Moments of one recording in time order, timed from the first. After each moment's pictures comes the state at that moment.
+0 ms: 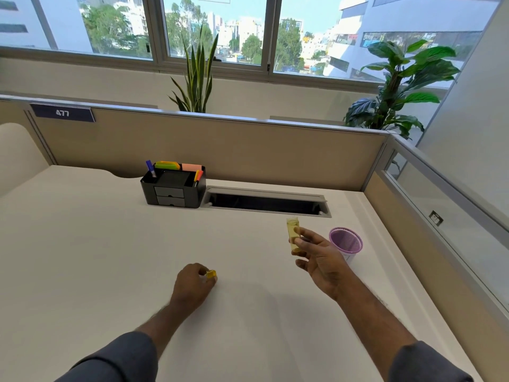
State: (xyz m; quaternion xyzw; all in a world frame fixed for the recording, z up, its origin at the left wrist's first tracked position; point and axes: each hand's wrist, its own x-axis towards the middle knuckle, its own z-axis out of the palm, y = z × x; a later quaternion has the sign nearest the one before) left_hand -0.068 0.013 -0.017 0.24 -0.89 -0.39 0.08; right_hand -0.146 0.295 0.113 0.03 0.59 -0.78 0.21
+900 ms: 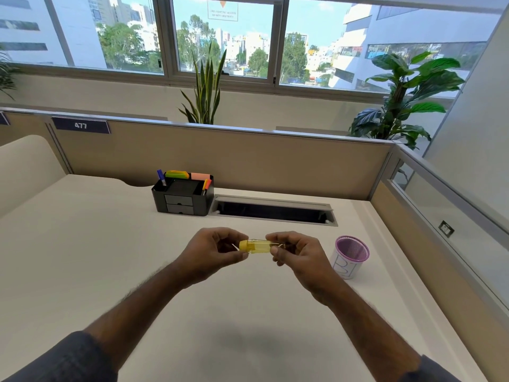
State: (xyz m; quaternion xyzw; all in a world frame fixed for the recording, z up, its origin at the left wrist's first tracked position) left_hand -0.047 0.038 0.159 -0.01 -0.83 -0.55 0.05; right_hand -0.104 0.254 0.155 -0.22 0.75 -0.62 0.11
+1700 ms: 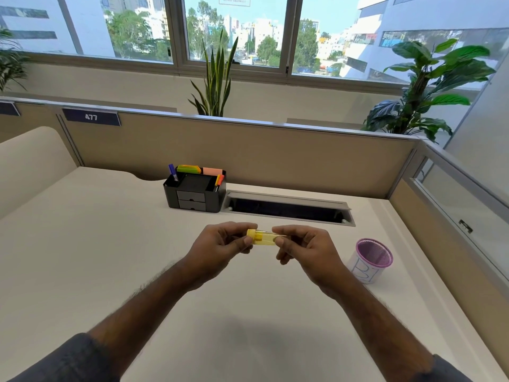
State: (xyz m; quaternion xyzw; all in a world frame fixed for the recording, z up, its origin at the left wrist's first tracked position) left_hand -0.056 0.016 0.158 0.01 -0.77 -0.63 0.07; right_hand -0.121 0.219 0.161 -0.23 0.75 -0.62 0.11
